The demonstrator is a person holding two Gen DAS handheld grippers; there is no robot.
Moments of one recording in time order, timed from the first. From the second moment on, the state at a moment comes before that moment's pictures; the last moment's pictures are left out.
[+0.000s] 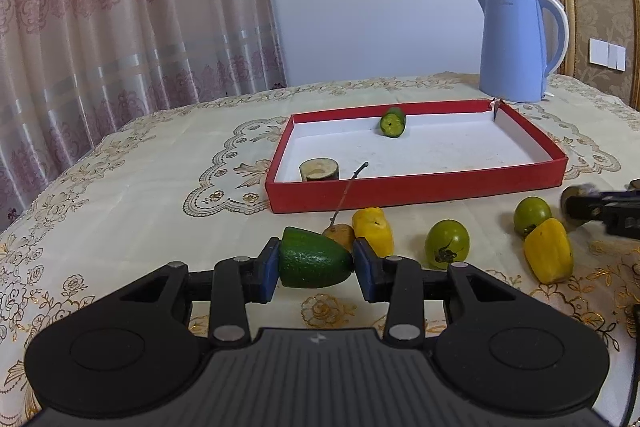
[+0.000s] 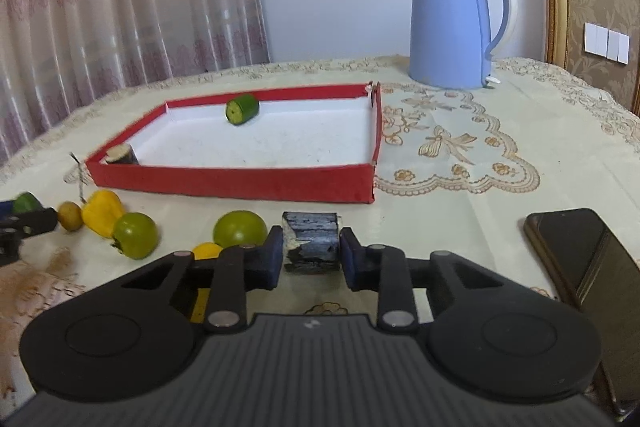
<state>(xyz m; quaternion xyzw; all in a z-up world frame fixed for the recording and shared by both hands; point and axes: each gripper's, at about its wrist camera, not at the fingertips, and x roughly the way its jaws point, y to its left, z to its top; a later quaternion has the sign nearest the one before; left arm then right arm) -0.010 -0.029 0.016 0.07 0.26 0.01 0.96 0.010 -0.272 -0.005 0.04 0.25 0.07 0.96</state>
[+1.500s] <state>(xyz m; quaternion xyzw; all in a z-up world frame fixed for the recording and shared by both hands) 0.136 -0.102 0.028 0.15 0.29 0.01 0.95 -0.009 -0.295 0.006 0.05 0.22 0.09 0.97</state>
